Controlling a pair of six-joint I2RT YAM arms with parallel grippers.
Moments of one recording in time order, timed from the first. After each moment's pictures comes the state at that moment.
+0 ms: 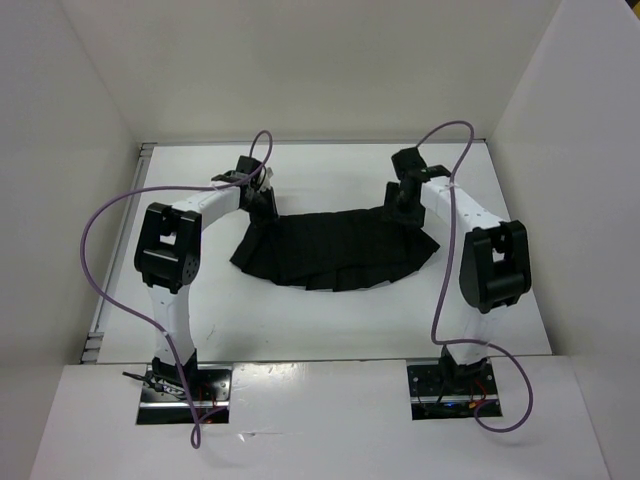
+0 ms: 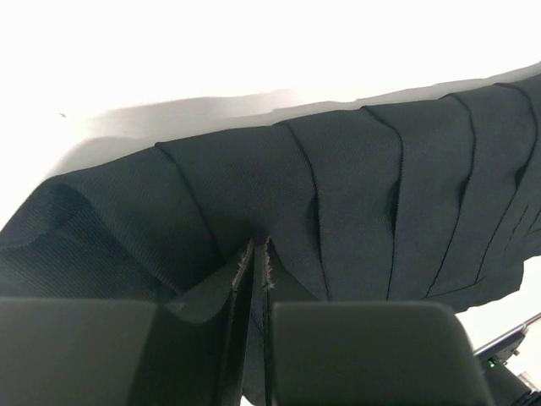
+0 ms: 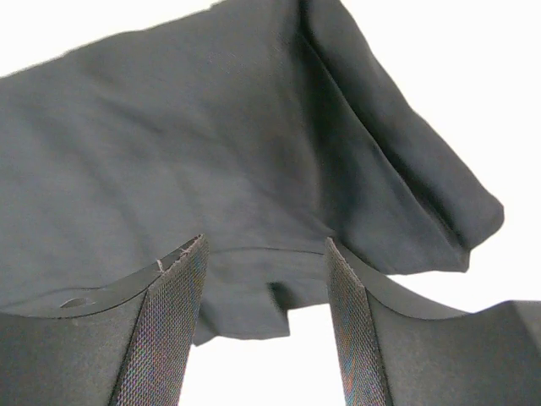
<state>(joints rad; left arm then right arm) -0.25 2.06 1.50 -0.52 0.32 -0.48 0.25 1.80 1.44 -0.79 0.10 0.43</state>
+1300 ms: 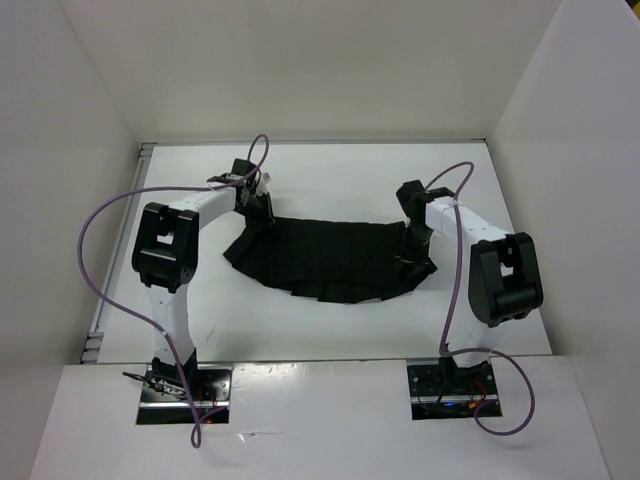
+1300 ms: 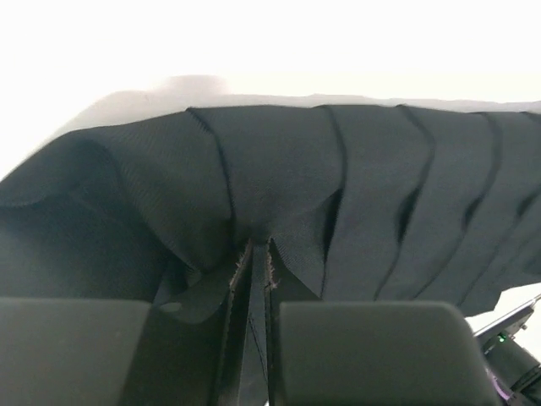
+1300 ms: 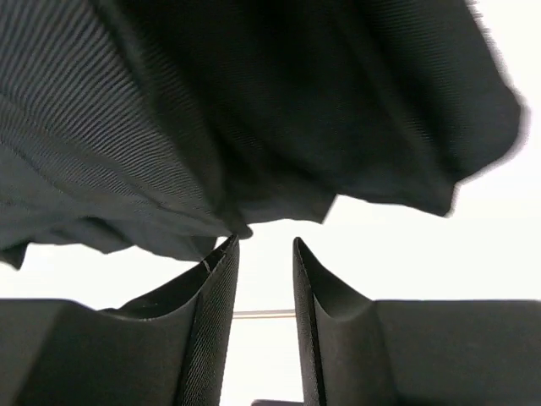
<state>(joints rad) -0.22 2.06 1.45 -0.54 0.37 -0.43 0.24 1.68 1.15 -0.98 -0.06 0.50</state>
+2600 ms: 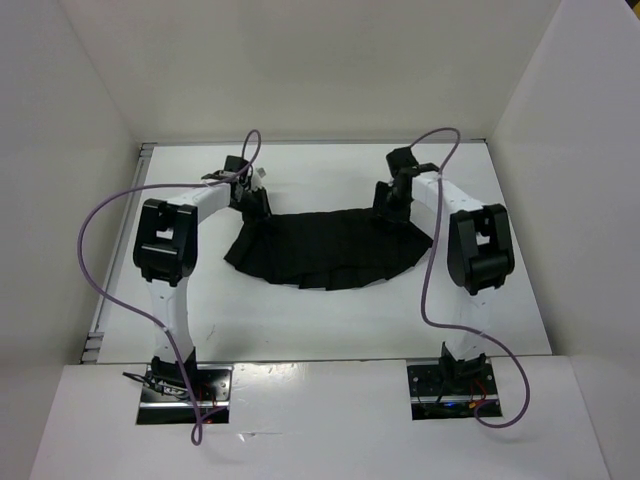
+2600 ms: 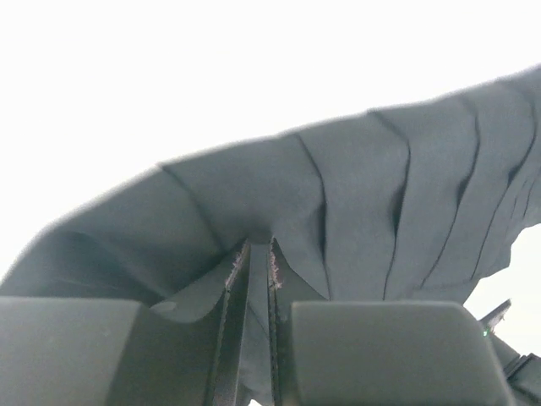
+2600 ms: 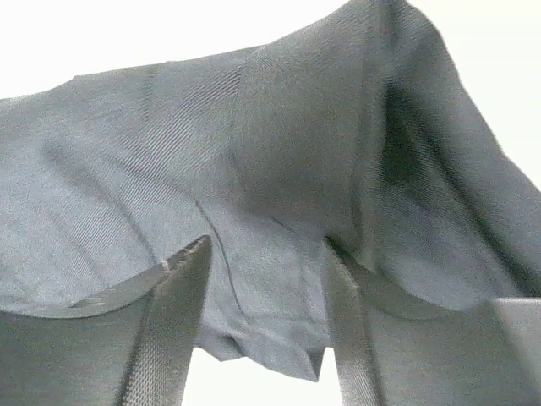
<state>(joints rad) -0.18 2.11 1.51 -0.53 0.45 -0.40 0.23 2.00 1.51 -0.72 -0.10 0.47</state>
